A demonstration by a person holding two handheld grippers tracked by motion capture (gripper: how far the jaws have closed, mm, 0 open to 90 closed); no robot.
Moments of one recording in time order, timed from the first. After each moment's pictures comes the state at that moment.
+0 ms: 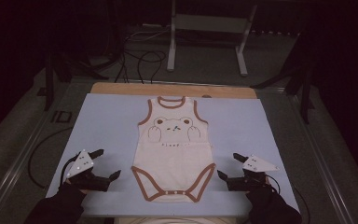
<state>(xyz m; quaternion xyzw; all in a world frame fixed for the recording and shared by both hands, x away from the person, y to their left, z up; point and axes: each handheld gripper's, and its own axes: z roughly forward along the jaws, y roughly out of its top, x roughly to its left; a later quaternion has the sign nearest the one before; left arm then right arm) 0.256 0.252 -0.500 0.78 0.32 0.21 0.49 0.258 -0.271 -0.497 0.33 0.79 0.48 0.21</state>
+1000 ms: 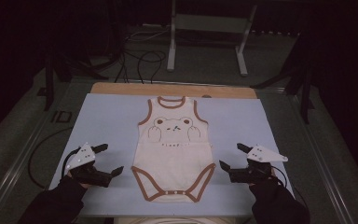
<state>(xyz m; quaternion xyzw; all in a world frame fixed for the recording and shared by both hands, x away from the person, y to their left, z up) 0.270 0.242 -0.473 0.80 0.29 0.18 0.50 0.262 -0.265 -0.440 0.33 0.78 0.48 0.23</state>
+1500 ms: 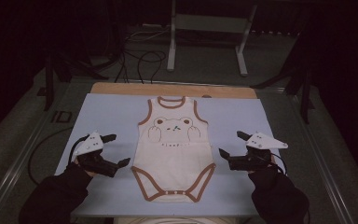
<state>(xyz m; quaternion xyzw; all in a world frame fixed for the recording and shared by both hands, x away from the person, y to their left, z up) 0.297 0.222 -0.448 0.81 0.26 0.16 0.51 0.286 -0.259 -0.417 0.32 0.78 0.48 0.25</state>
